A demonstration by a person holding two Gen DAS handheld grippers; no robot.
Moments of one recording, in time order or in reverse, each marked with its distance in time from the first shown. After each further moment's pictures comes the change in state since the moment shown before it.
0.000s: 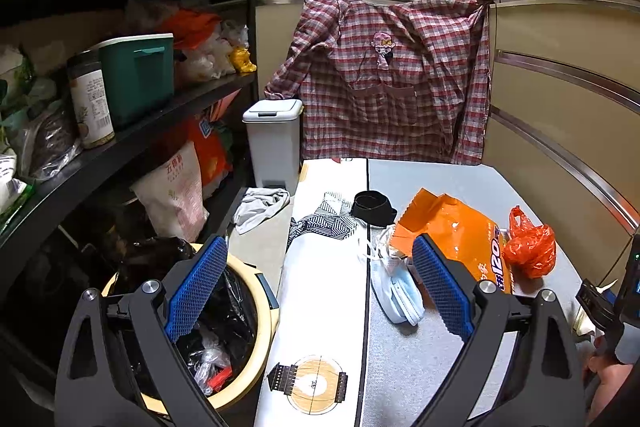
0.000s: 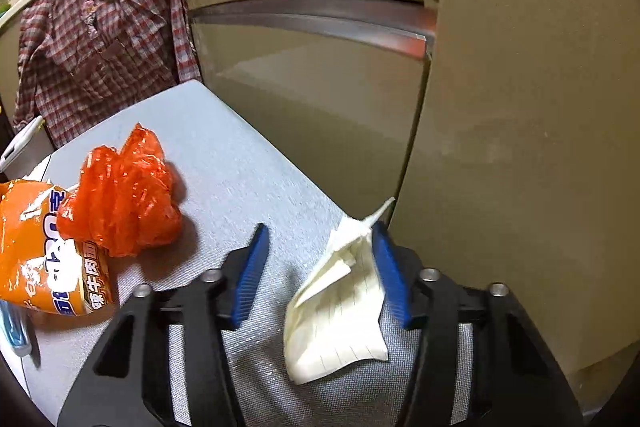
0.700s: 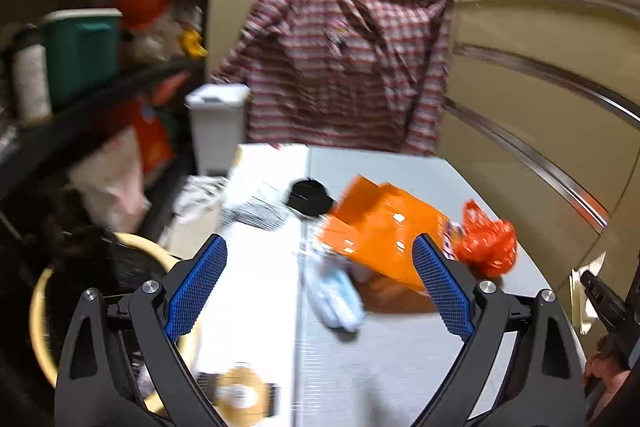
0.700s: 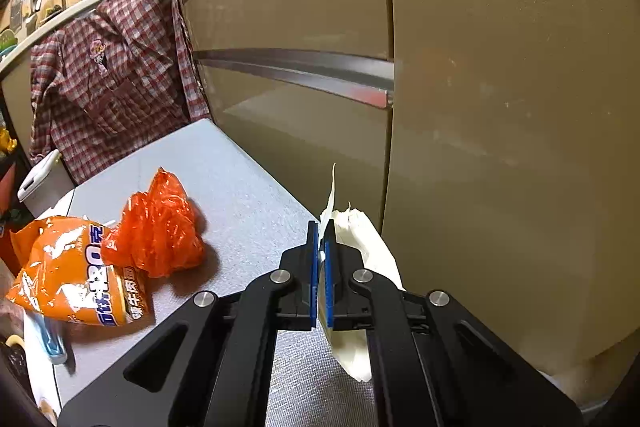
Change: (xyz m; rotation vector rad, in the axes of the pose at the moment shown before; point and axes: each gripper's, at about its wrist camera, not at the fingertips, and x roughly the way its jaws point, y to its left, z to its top) left arm 0.041 -0.038 -0.014 -0.009 0.052 -0.213; right arm -0.047 -0.017 0.013 0.055 -0.104 0.050
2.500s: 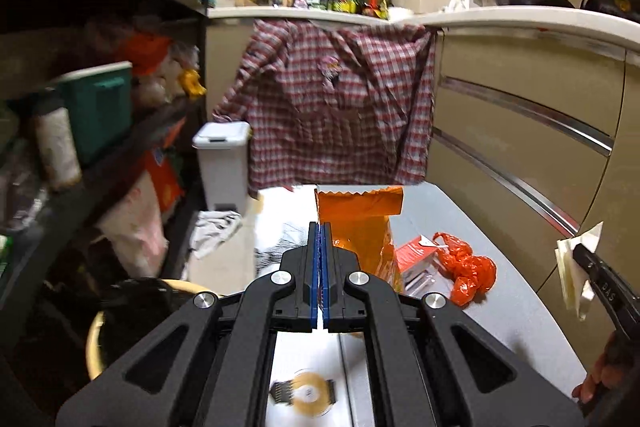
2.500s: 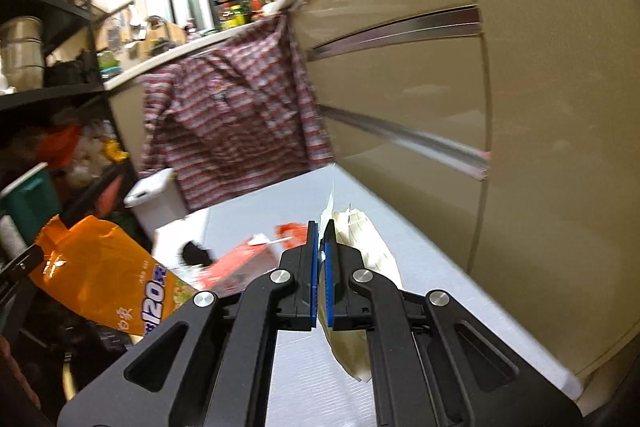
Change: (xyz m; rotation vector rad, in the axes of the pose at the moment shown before) left arm -0.095 0.056 0.051 0.058 -0.098 -0.007; right arm -0.150 0.051 -0.003 -0.055 -0.137 0.374
